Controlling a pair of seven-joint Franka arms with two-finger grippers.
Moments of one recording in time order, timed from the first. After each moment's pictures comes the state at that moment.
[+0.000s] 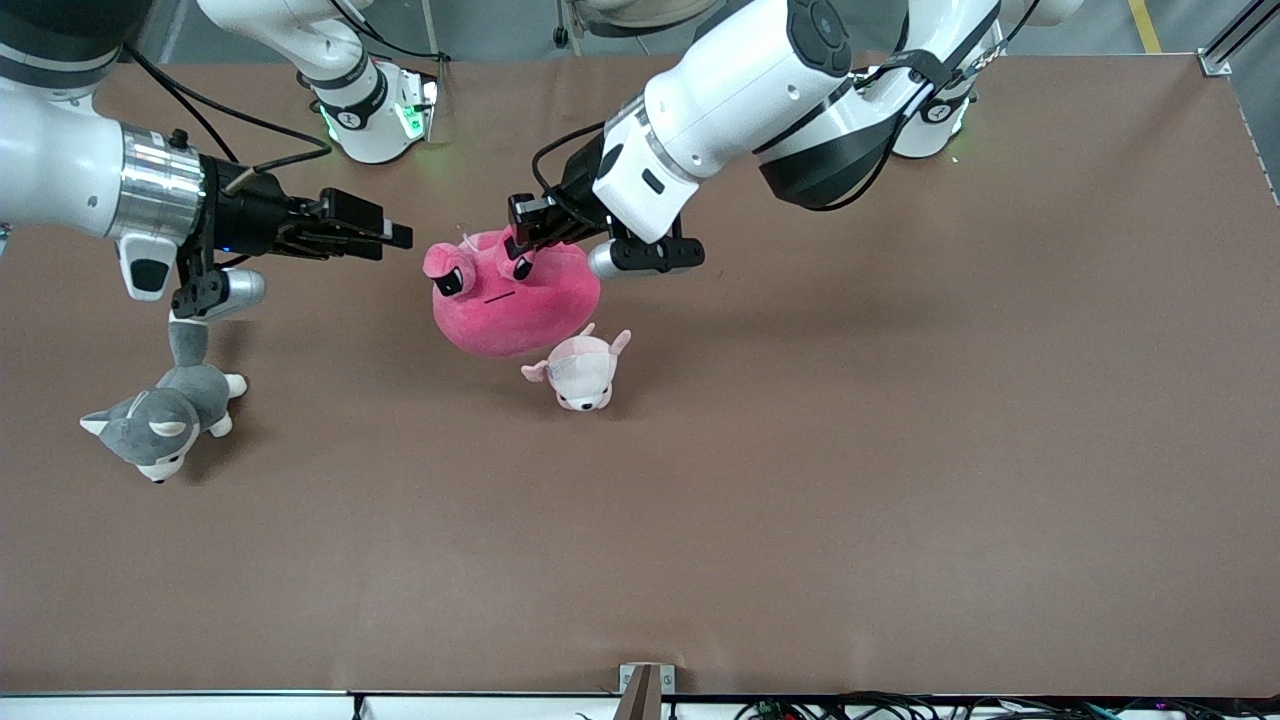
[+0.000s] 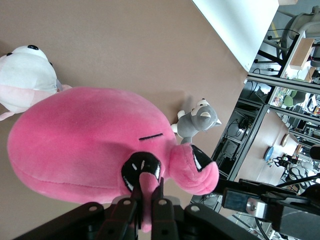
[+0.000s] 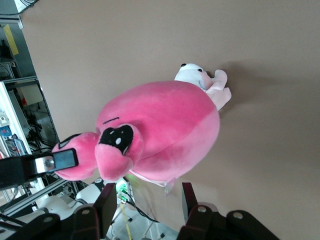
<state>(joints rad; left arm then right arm) -0.37 0.49 -0.58 -1.28 -0.30 2.33 -1.09 0.25 0.09 -0.08 -1.56 0.72 1.56 0.22</state>
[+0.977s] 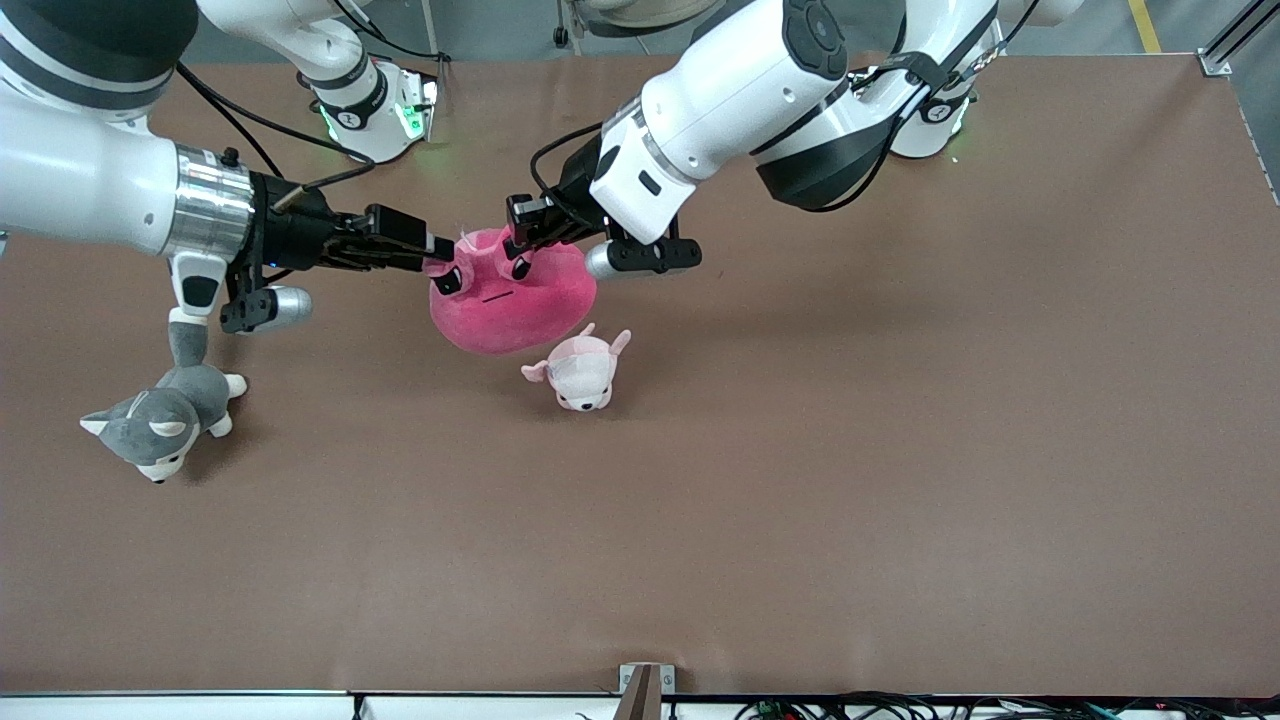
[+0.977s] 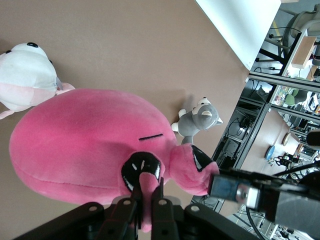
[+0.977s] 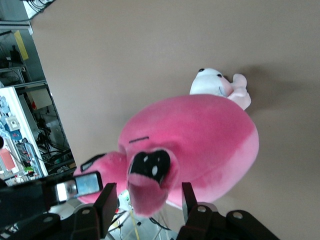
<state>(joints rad) -0.37 0.49 -0.58 -1.28 -0.30 2.33 -1.09 0.31 0.15 -0.08 -1.53 0.75 1.64 0.25</state>
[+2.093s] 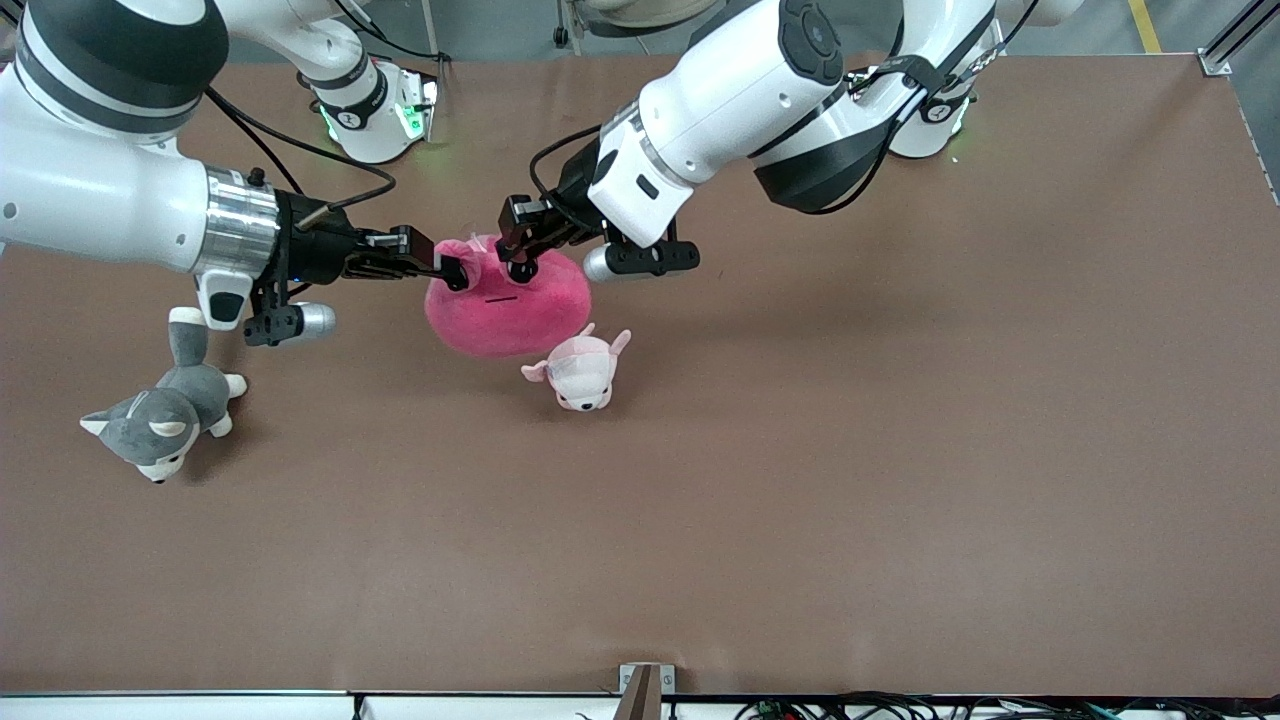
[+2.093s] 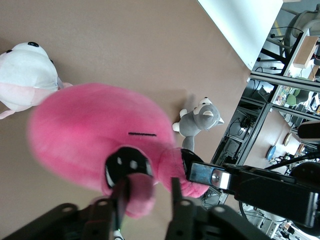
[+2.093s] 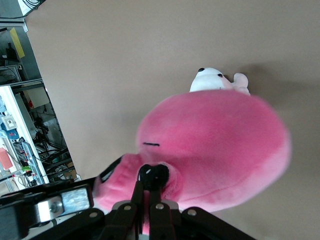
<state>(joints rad) -0.38 0.50 -0.58 -1.28 -0.30 2.33 -1.09 0.32 0.17 -0.08 -1.53 0.75 1.64 0.25</state>
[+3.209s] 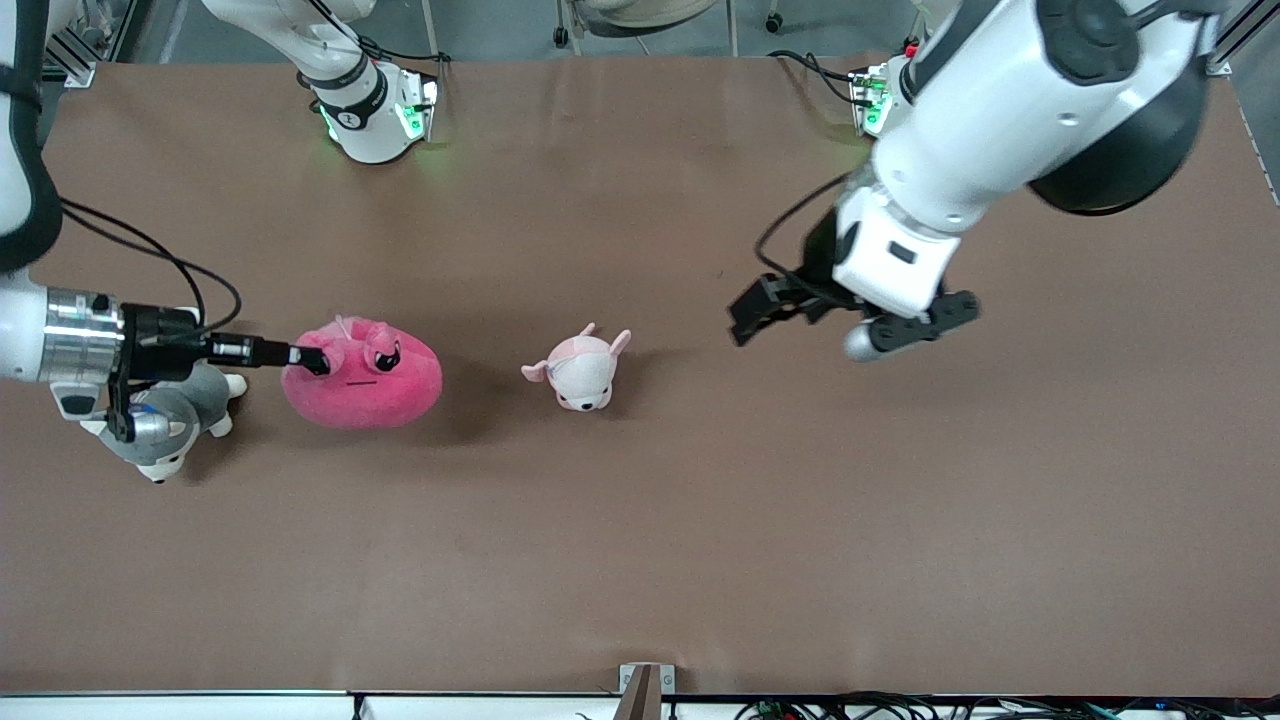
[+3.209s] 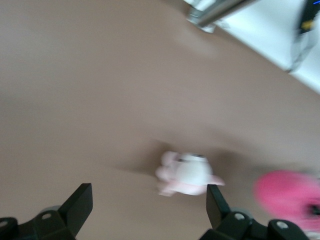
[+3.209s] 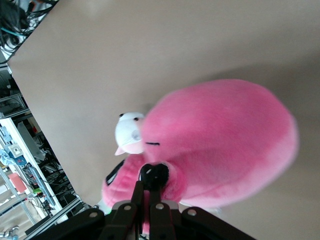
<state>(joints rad) -0.03 0.35 -0.57 -1.25 0.03 1.75 -0.87 0.00 0.36 -0.11 -1.54 0.75 1.56 0.00</state>
